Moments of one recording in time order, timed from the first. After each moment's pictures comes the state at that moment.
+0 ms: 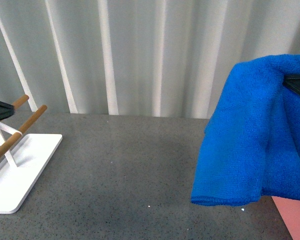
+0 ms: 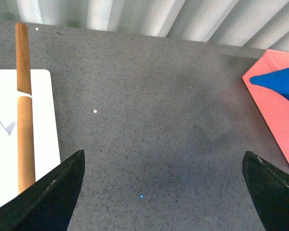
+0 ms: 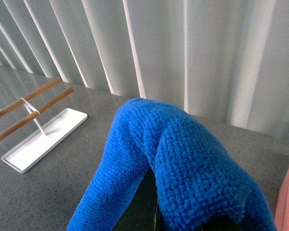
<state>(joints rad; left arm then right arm) 0.21 1.28 0.58 0.20 0.60 0.03 0.05 1.38 0.46 0.77 -0.52 0.04</state>
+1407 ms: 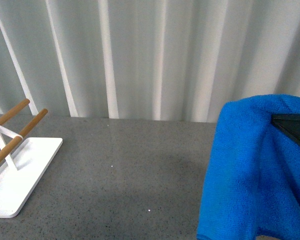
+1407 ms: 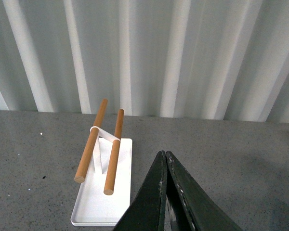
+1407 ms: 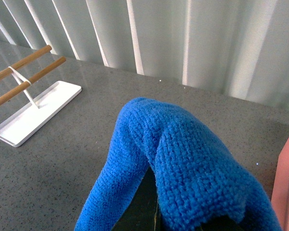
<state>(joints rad) 0.00 0.40 0.02 0.40 0.00 0.00 0.17 1.28 0.38 0.66 -0.33 0.00</state>
